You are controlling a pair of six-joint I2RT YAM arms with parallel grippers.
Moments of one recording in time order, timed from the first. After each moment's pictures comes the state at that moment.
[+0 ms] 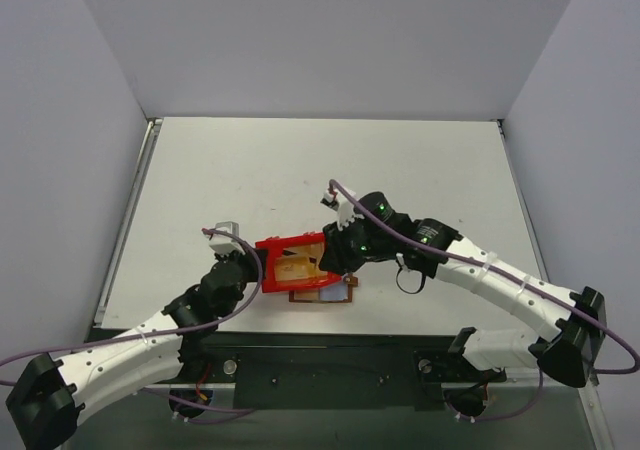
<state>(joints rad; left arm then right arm) -0.83 0.73 0.27 0.14 -0.53 -0.65 0.86 1.21 1.06 -0.53 -0.25 0.32</state>
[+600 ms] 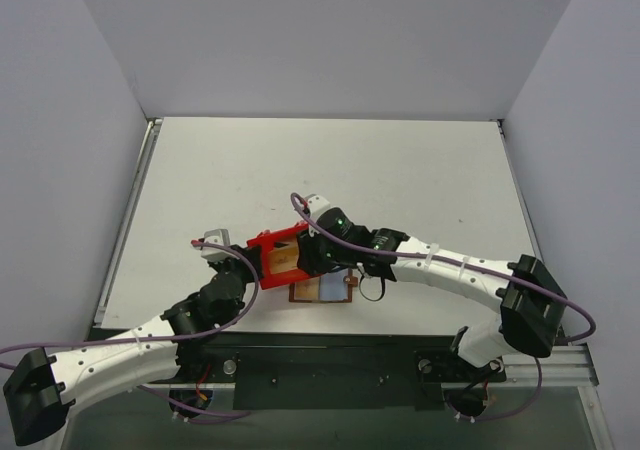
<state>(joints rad) -1.00 0.66 0.23 0.20 -0.87 -0.67 1.00 1.45 1.00 -0.26 -0.01 0.39</state>
